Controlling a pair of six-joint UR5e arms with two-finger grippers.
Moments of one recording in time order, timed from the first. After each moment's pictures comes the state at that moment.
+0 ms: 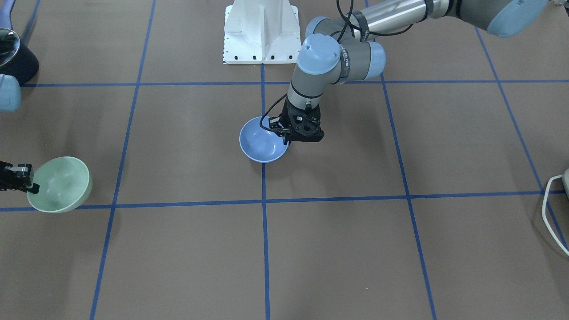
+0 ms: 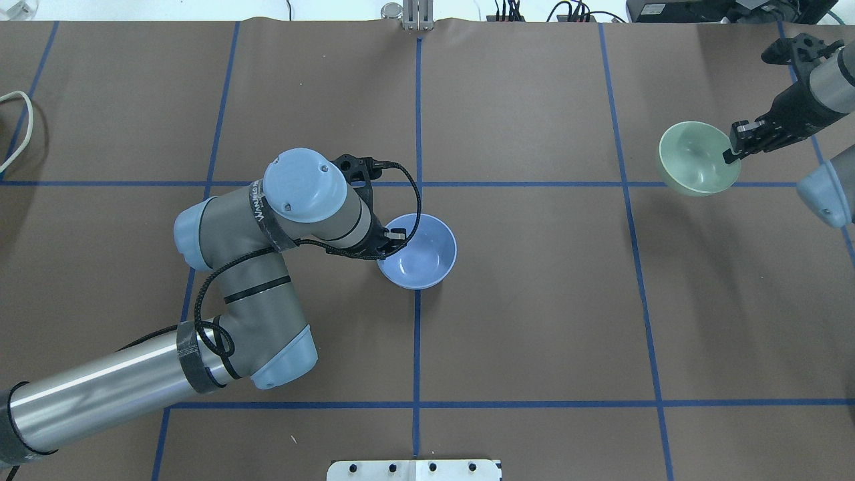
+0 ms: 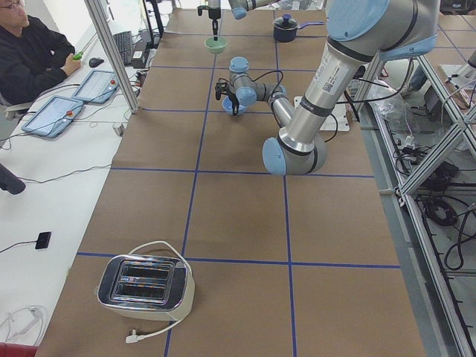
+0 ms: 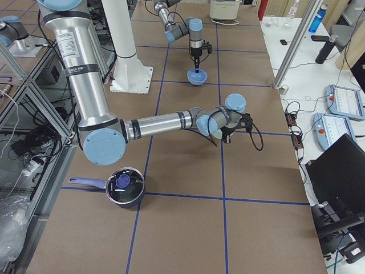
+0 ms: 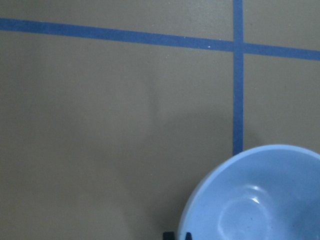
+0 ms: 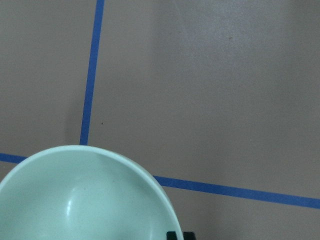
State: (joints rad) left arm -0.52 -2.26 -1.55 -1.85 -1.89 -1.29; right arm 1.18 -1.33 1.50 -1.23 2.38 0.54
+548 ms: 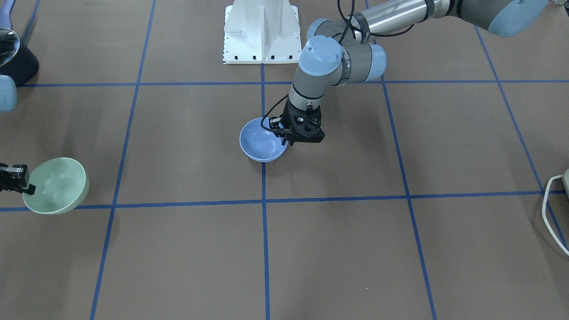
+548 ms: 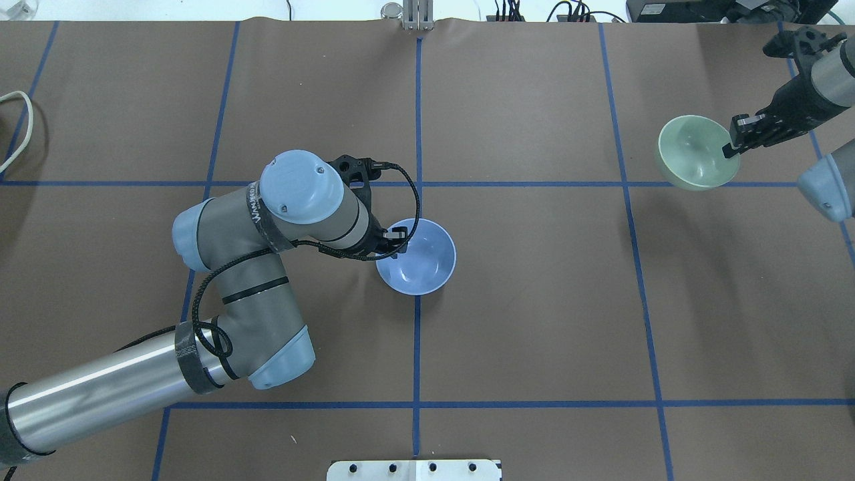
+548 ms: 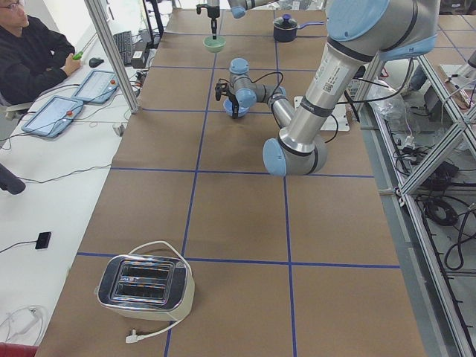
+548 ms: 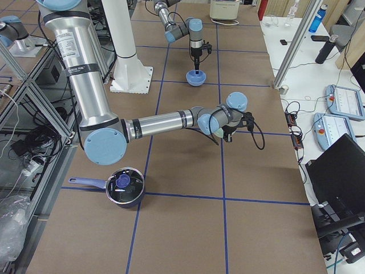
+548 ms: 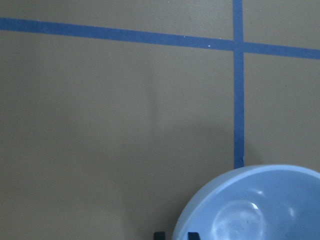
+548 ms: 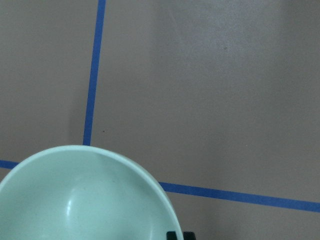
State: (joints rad) left arm -0.52 -2.25 -1.56 -1.87 -1.89 -1.28; right arm 1.19 -1.31 1.51 -1.25 2.39 0.56
